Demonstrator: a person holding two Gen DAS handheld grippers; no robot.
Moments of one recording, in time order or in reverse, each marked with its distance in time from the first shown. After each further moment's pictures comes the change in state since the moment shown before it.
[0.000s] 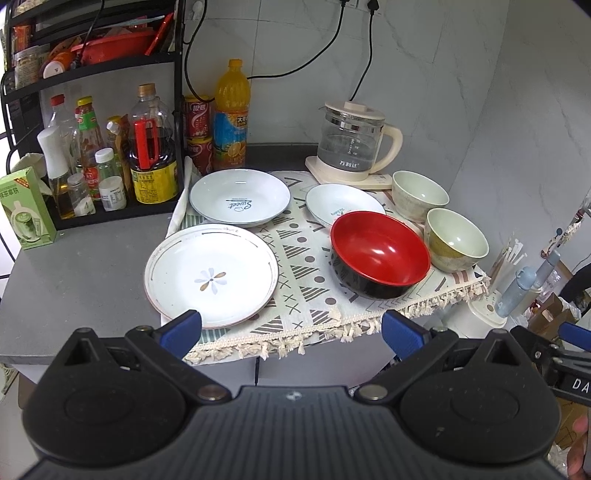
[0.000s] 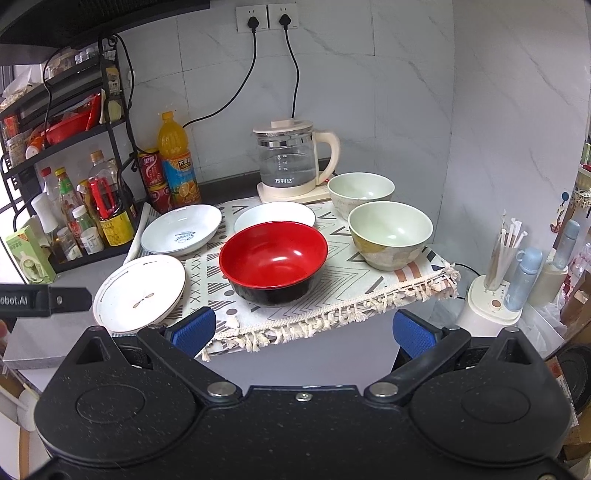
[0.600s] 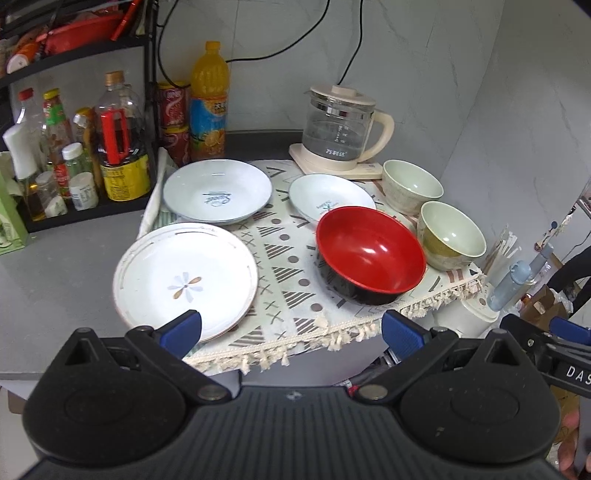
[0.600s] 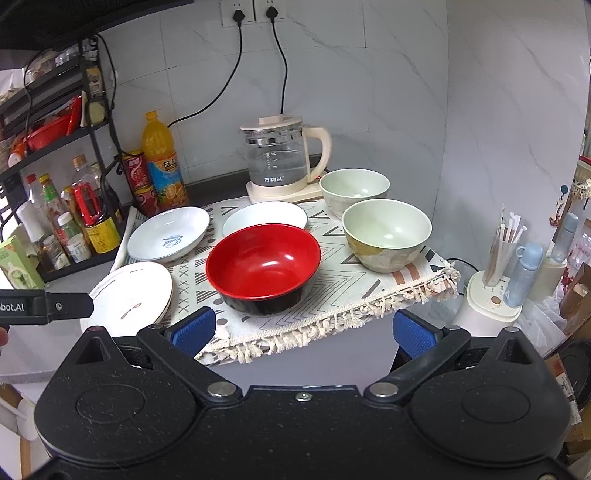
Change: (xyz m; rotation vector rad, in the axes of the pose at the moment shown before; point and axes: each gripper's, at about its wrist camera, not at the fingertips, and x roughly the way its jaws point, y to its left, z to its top) left arm 0.044 -0.011 0.022 0.010 0.057 -0.046; right arm 0.030 -0.006 0.012 0.036 0.013 -0.021
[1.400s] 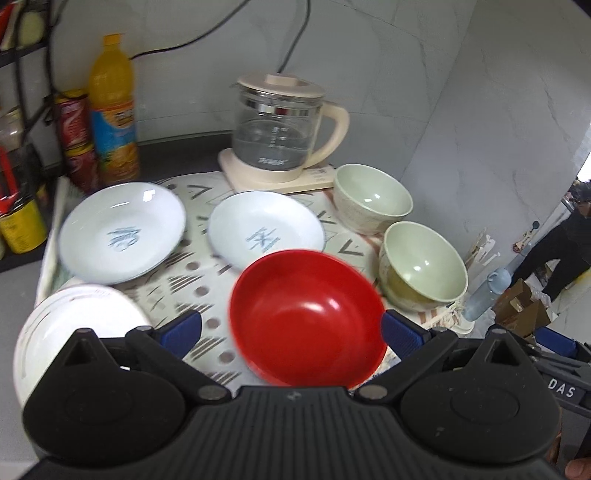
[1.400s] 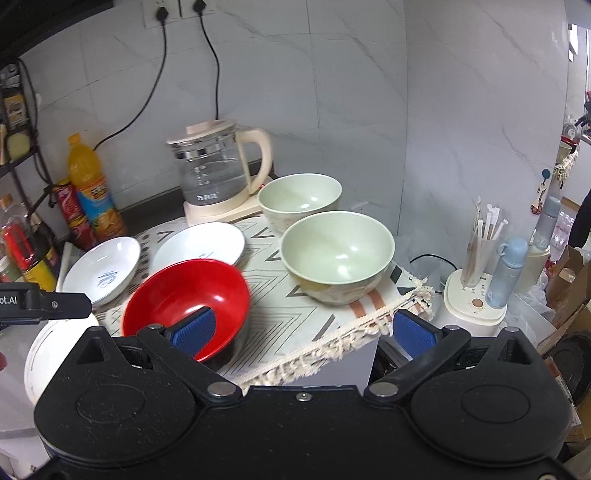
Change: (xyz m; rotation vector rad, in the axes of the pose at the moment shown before) left arm 0.114 -0.062 0.082 0.068 0.053 -0.139; right arm 0.084 -0.063 0.045 0.102 0.003 -0.103
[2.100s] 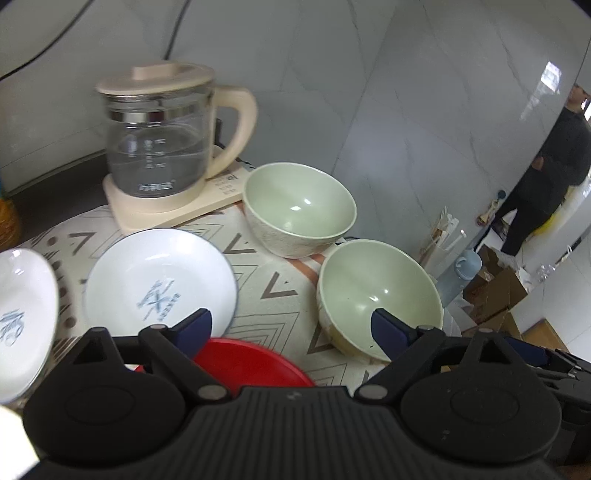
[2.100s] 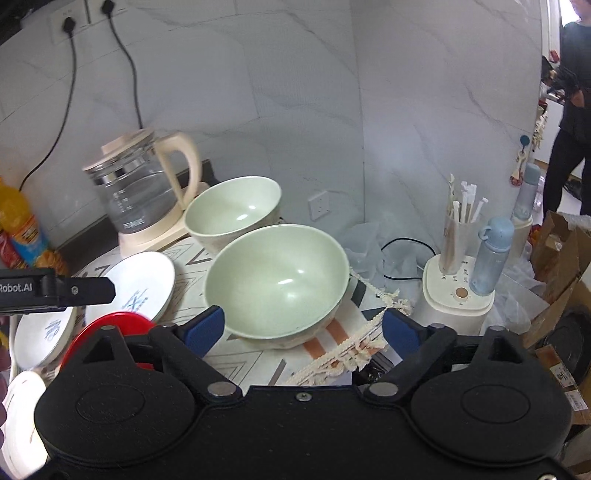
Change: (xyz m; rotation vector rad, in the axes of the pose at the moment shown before) left arm 0.119 -0.063 0.069 0.170 0.080 -0.169; right arm 0.080 -0.050 0.031 0.148 0.060 -0.098
